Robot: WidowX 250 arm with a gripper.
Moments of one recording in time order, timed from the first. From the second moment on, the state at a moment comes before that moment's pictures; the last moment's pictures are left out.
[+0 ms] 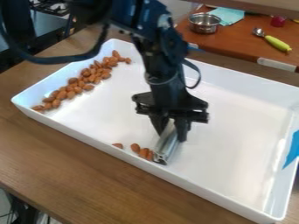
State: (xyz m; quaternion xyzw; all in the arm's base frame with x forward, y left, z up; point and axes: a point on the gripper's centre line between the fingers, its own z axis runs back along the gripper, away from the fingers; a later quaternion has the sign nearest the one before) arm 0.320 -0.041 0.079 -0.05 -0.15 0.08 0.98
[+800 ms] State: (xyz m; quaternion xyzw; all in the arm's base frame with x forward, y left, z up) arm 0.303 0.065 0.084 0.00 -0.17 0.07 0.98
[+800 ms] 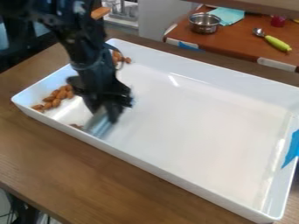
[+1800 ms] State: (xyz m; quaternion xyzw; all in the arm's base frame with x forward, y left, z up) arm 0.287 0.040 0.167 -0.02 -0.21 0.06 0.97
